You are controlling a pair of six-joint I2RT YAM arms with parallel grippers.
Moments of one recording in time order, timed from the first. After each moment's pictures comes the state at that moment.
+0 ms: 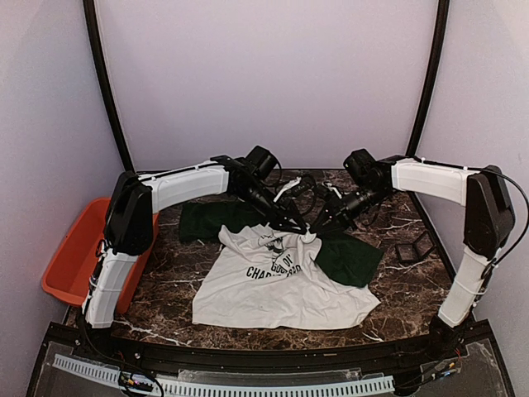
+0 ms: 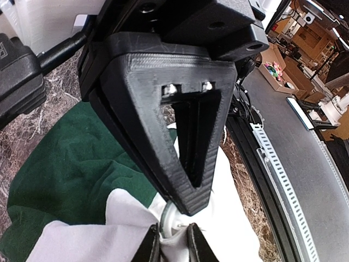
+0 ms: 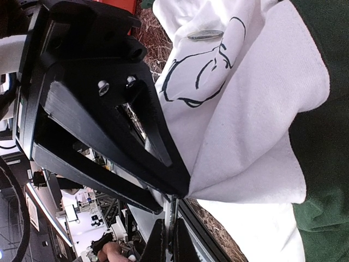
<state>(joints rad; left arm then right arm) -0.76 2.34 2.09 -0.76 1.05 0.55 0.46 1.77 1.36 -0.82 -0.98 0.33</state>
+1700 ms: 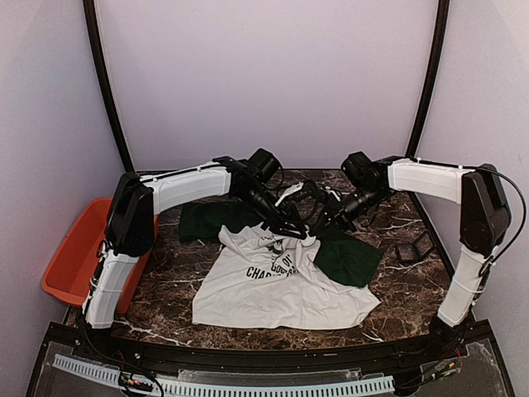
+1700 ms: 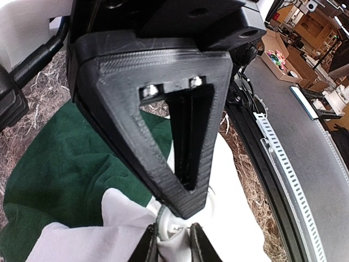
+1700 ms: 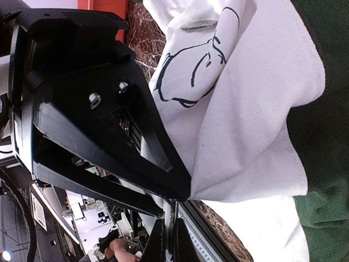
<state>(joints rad) -0.77 2.35 2.10 -0.81 1.01 0.61 0.46 1.81 1.38 -0.86 -0.99 0.33</state>
